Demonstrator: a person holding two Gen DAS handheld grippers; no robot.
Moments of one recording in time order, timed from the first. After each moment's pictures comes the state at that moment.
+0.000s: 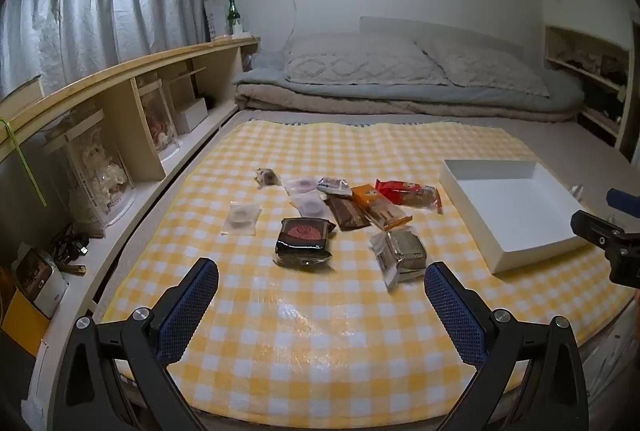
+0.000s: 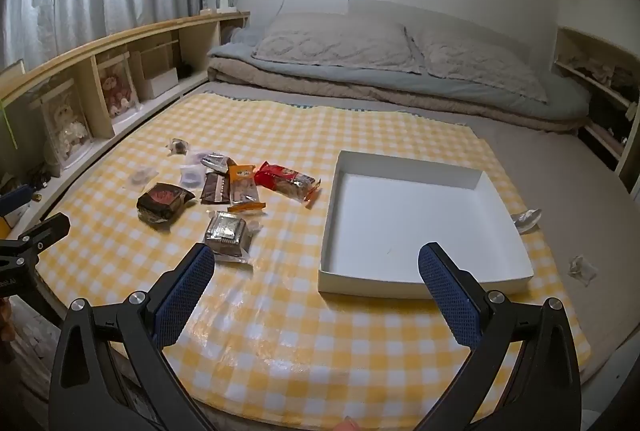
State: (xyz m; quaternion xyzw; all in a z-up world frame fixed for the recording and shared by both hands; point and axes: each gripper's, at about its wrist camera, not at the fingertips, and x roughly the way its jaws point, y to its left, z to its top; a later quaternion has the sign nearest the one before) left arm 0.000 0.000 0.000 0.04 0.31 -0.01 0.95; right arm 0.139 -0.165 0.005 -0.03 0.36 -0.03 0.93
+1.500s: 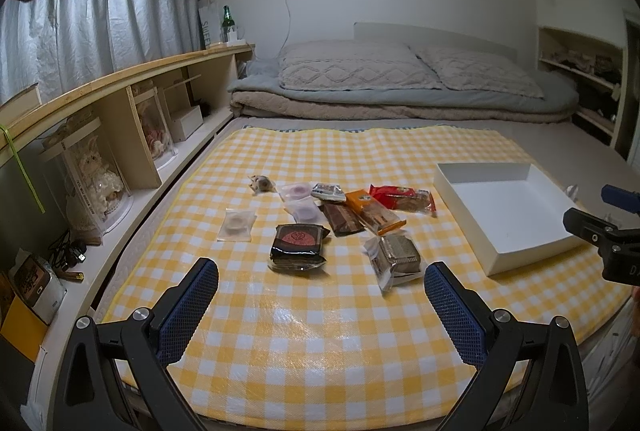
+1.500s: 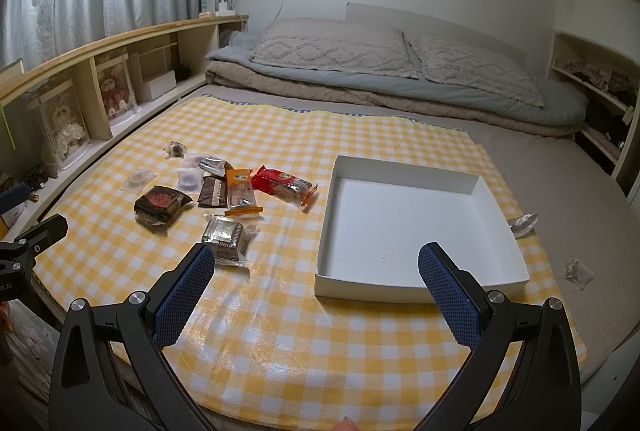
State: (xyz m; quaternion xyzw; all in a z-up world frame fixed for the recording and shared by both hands) left arm -0.004 -0.005 0.003 0.04 0.30 -0.02 0.95; right arm 0.136 -0.159 0.007 -0.04 0.35 -0.04 0.93
